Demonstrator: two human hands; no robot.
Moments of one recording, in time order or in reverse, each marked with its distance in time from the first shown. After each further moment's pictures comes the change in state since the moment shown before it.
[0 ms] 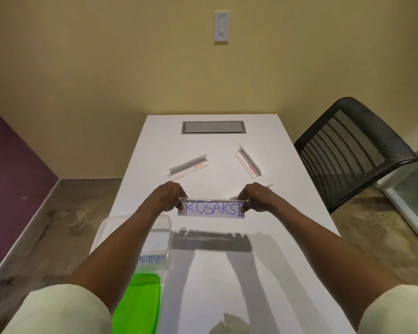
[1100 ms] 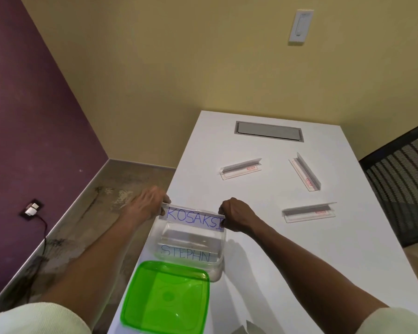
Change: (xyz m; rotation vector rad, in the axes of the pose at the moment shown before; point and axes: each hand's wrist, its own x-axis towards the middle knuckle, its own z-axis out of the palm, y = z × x) left_hand -0.102 -0.199 -0.012 0.048 0.128 -0.267; right_hand 0.071 -0.209 0.095 -0.216 0.112 -0.306
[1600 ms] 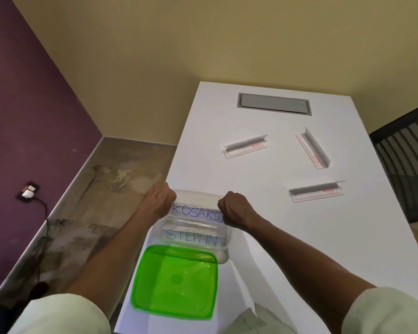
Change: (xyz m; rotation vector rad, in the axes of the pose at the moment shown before) left_hand 0.007 -0.001 0.049 0.415 0.028 0.180; right_hand 0.002 -0.026 0.032 -0.270 0.013 -0.102
